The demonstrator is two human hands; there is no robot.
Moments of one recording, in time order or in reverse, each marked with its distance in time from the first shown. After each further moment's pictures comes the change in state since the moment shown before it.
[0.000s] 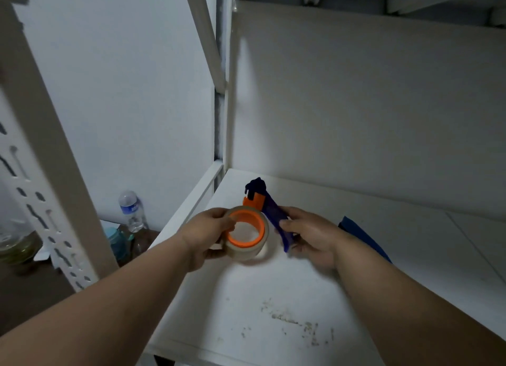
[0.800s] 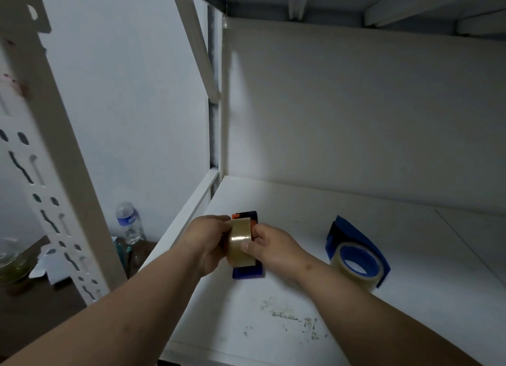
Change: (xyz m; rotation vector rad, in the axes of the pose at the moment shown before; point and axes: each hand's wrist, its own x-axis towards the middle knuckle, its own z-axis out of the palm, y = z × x) left_hand -0.014 0.003 0.013 -0.380 0.050 -0.020; right_hand -0.024 -0.002 0.064 -0.304 0.046 -0.202
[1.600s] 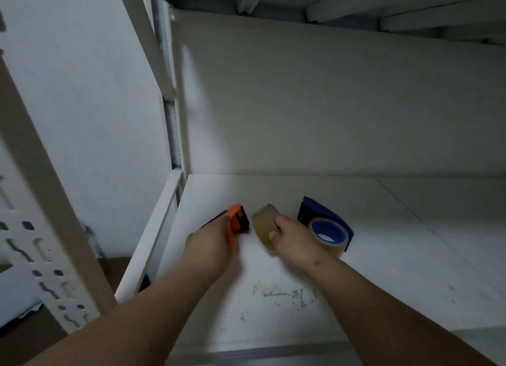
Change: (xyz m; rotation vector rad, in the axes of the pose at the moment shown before) left_hand 0.009 -0.030 0.001 1.262 -0.065 0.718; right_hand -0.027 0.036 -0.019 -0.292 0.367 0.225
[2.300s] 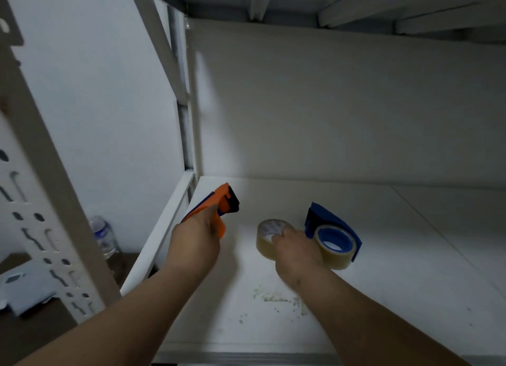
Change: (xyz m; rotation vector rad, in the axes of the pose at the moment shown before) left_hand -0.016 0.005 -0.026 -0.057 0.301 0.014; right_hand 0.001 0.009 0.012 -0.685 -0.094 -0.085
